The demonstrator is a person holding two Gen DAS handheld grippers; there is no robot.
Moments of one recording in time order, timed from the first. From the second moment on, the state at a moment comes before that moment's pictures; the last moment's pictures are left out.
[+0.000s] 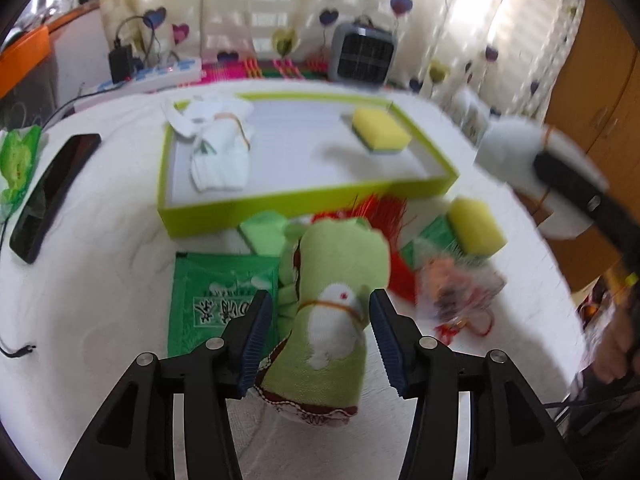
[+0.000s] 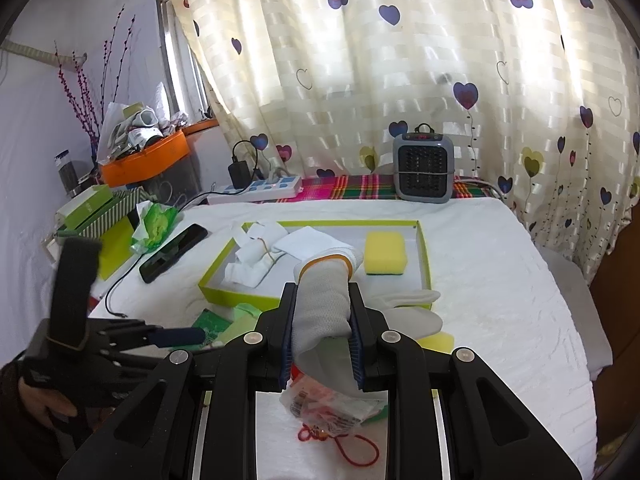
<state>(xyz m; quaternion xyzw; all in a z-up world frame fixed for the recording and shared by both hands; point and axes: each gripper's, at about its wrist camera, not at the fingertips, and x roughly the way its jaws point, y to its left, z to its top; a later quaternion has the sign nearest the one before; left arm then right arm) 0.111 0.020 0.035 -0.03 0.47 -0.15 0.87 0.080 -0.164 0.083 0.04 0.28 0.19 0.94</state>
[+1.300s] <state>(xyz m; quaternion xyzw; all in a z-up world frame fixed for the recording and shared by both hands) 0.128 0.023 0.088 -0.02 0.41 -0.17 0.89 0.099 -0.152 0.084 0.04 0.29 0.18 0.94</state>
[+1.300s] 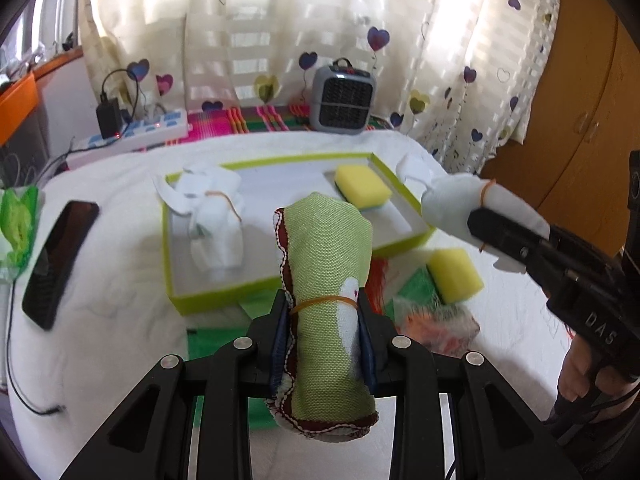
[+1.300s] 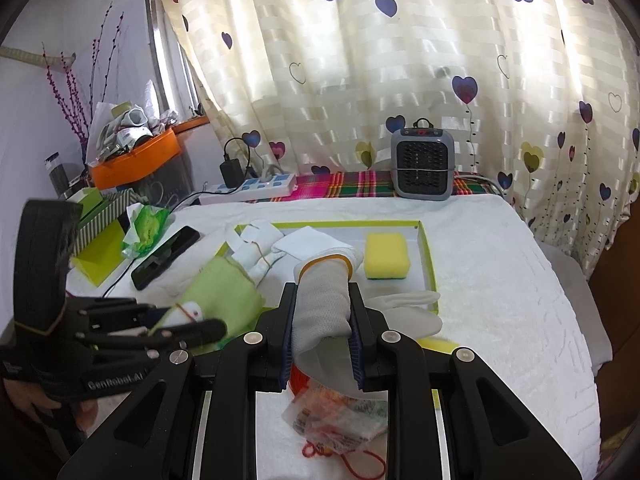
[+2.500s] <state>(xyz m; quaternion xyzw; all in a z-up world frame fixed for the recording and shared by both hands) 0.288 0.040 0.049 -0.07 0.48 -0.14 0.86 0.241 -0.122 0.048 0.08 0.38 0.14 0.91</state>
